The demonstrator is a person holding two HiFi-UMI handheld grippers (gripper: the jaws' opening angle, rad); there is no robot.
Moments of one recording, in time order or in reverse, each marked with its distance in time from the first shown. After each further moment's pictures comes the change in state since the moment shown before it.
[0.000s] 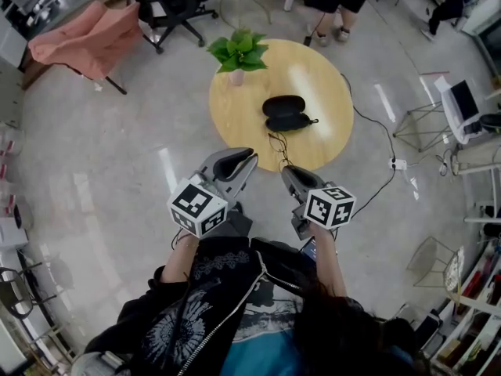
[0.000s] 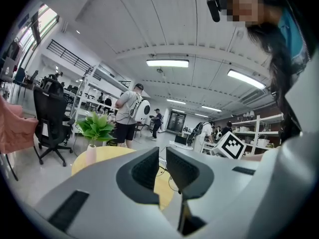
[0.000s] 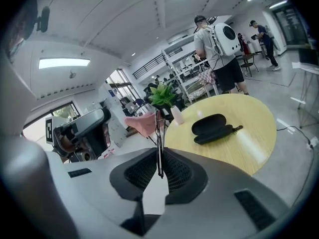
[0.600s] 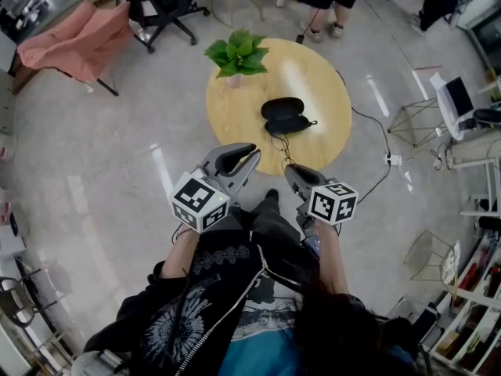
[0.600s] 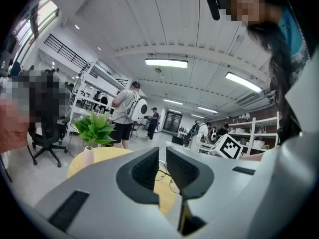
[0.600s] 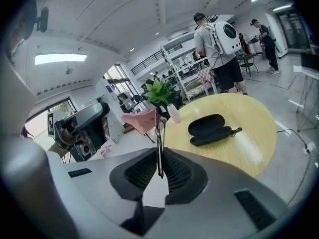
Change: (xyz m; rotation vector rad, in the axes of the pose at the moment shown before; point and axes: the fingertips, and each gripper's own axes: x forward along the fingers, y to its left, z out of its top) left arm 0.016 0.028 0.008 -0.011 -0.001 -0.057; right arm 0.019 -0.016 0.011 -0.012 0.043 -0.030
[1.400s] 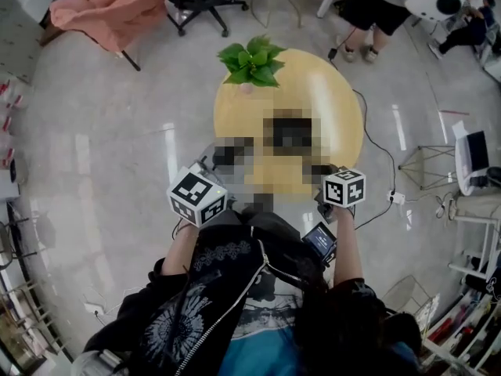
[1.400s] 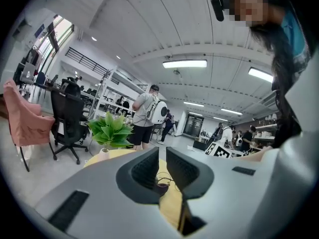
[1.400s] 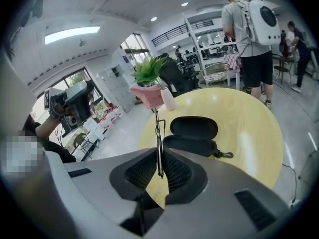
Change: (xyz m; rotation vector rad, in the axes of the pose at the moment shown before) left arm 0.044 0.046 0.007 -0.050 -0.043 0.263; right arm 0.044 -0.124 0.034 -0.262 0.318 0.130
